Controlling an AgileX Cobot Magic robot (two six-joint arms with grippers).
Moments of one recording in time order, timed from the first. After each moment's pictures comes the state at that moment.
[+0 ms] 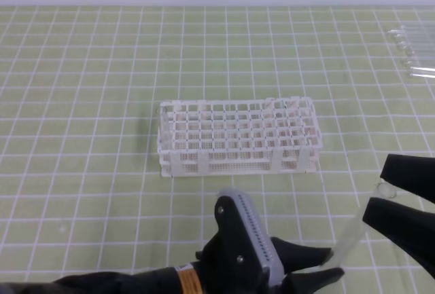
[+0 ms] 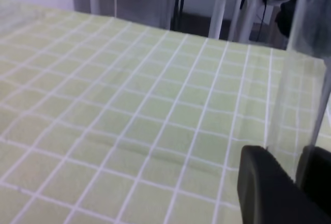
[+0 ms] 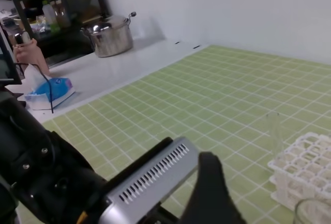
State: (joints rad) left arm -1.08 1.52 -0.50 0.36 -0.78 -0.21; right arm 0.00 0.67 -0.46 1.56 1.06 -1.41
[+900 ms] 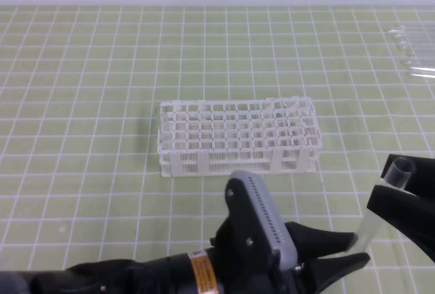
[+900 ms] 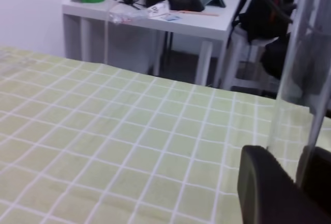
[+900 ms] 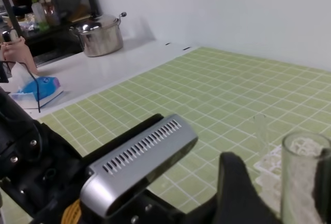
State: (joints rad) left arm -1.08 1.54 -0.58 0.42 -0.83 -0.27; right arm 0.00 0.67 -0.46 1.56 1.04 -1.44
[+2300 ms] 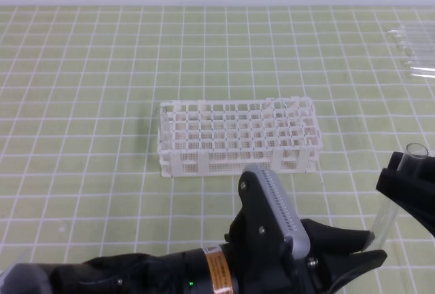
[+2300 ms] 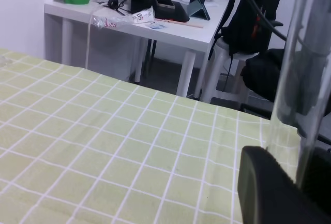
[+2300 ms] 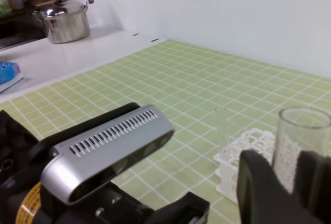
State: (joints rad) left arm -1.08 1.58 -0.62 0.41 -0.86 -0.35; right arm 0.00 0.67 -0.46 1.54 0.97 -1.48
